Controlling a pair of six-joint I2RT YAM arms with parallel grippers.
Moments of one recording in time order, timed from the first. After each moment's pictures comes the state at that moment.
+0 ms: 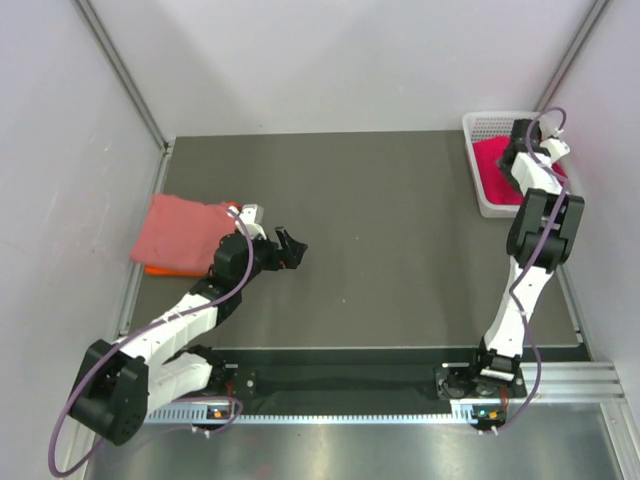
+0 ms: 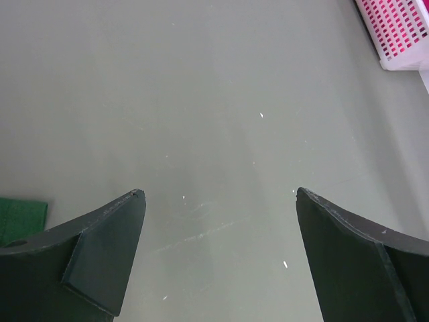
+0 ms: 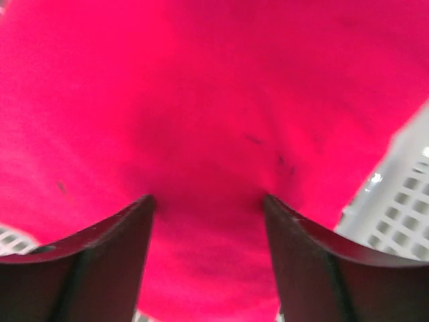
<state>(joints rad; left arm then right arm) -0.45 1.04 0.43 0.31 0.08 -0.50 -0.23 2.22 1.85 -0.51 0.45 0.79</state>
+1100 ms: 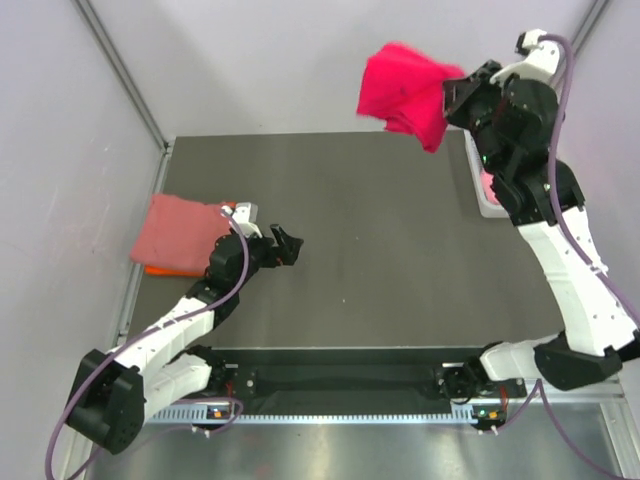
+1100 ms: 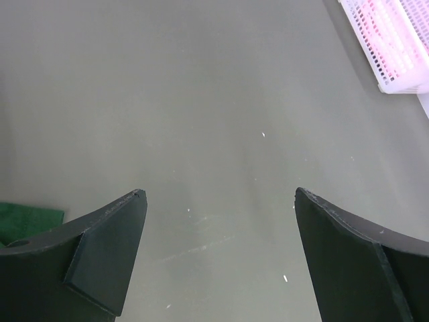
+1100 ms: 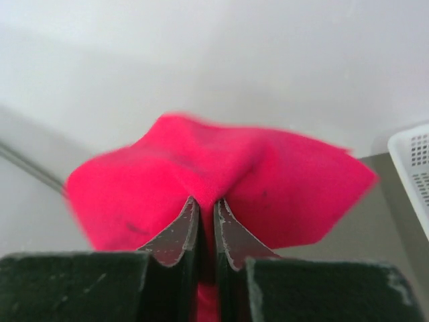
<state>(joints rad) -0.45 0.99 0.43 0.31 0.03 -0.49 0.46 1.36 1.88 -0.45 0.41 0.42</state>
